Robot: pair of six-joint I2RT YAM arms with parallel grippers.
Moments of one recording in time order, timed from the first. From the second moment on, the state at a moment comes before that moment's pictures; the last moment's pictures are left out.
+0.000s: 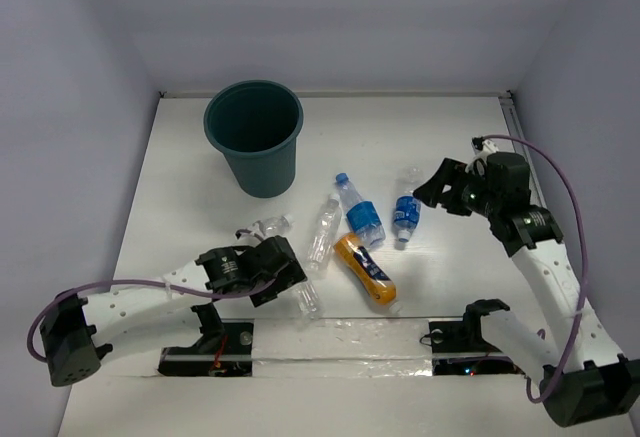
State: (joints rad) left arm -1.07 0.90 0.59 -0.82 -0.21 -1.47; right arm 0.17 0.86 0.91 -0.60 -0.32 0.50
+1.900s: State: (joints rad) left arm -0.70 1.14 1.70 -0.83 -0.29 -0.89; right arm 0.17 1.21 1.15 -0.47 -0.11 0.59
